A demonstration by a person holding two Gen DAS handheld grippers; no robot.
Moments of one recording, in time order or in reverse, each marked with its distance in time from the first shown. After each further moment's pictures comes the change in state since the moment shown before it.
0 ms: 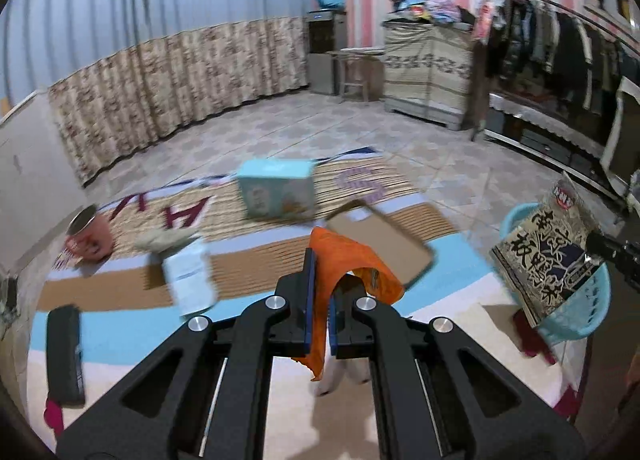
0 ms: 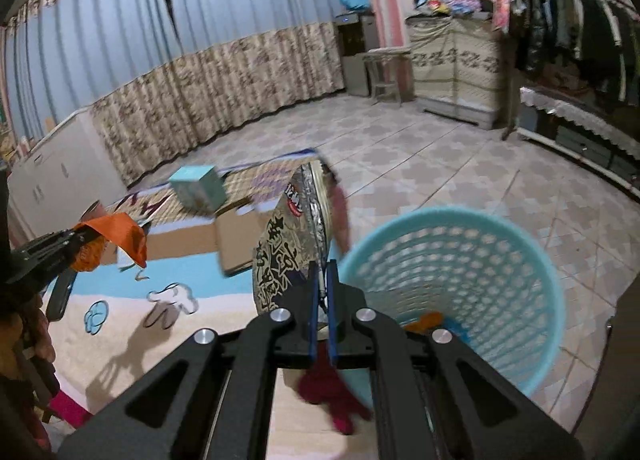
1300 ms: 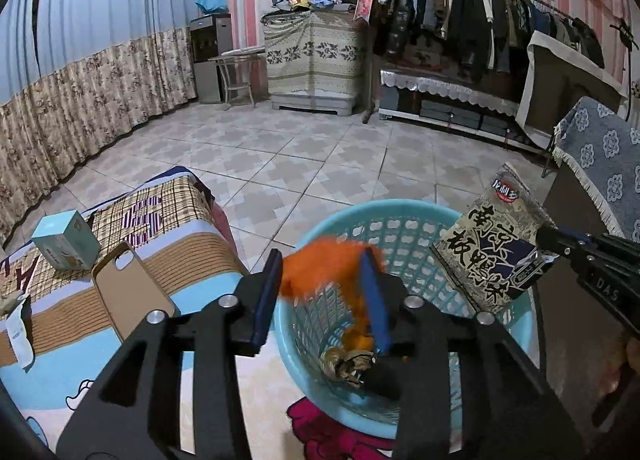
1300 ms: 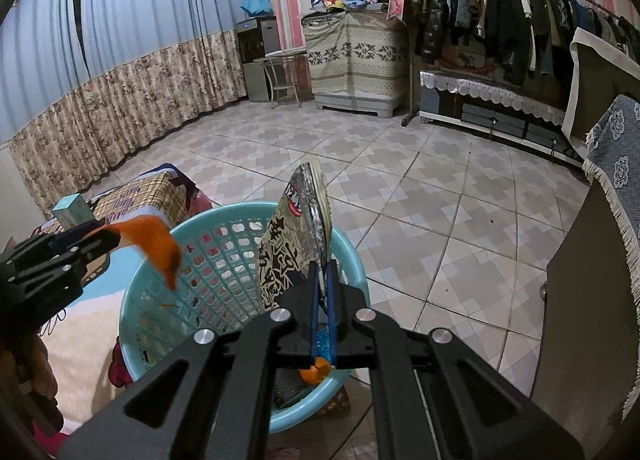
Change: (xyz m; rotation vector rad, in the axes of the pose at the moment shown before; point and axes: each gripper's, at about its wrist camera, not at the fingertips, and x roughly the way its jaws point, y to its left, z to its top) left arm 0.056 -0.209 0.009 0.174 0.003 -0.299; right arm -0.004 -0.149 -0.013 0.132 -0.002 -0.274
